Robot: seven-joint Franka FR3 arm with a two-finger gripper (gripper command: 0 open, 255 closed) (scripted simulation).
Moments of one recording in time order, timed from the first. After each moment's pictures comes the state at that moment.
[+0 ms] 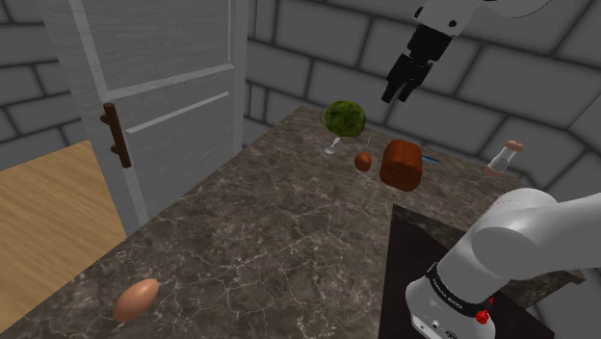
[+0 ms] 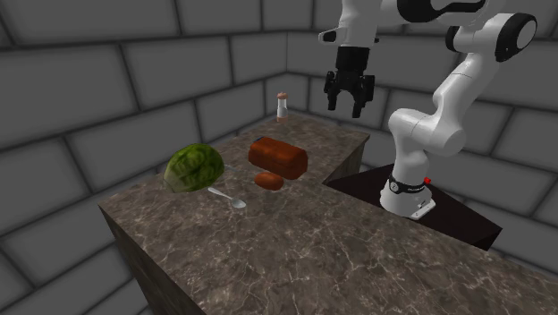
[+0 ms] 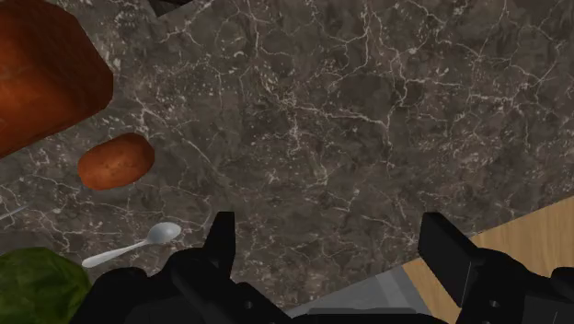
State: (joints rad) arm 0.01 -0.74 -0.07 -2.33 0.06 1.70 -0.14
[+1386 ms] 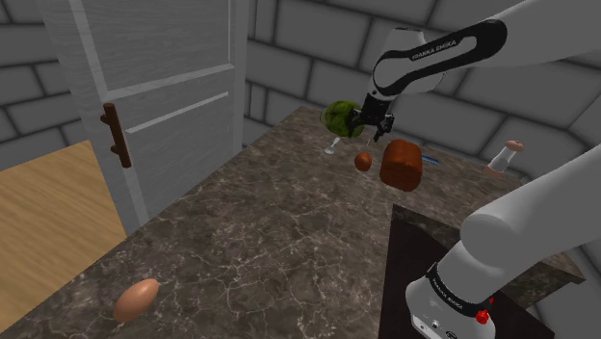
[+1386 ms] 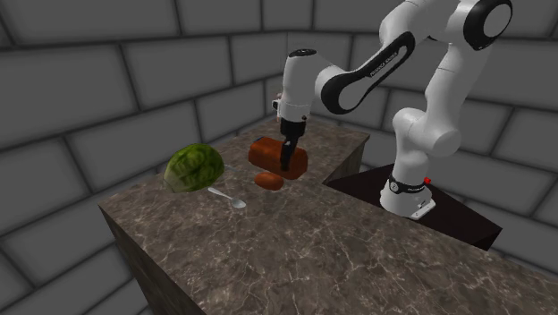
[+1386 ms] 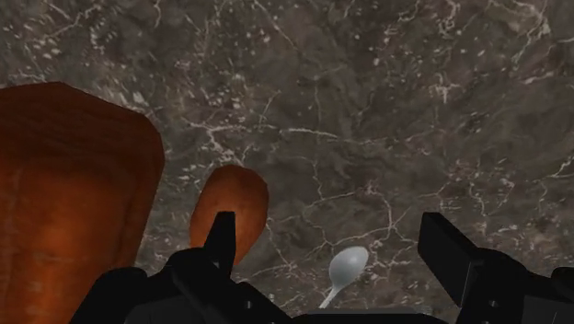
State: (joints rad) arm -0.25 -0.26 0.03 -2.43 -0.07 2.26 0.48
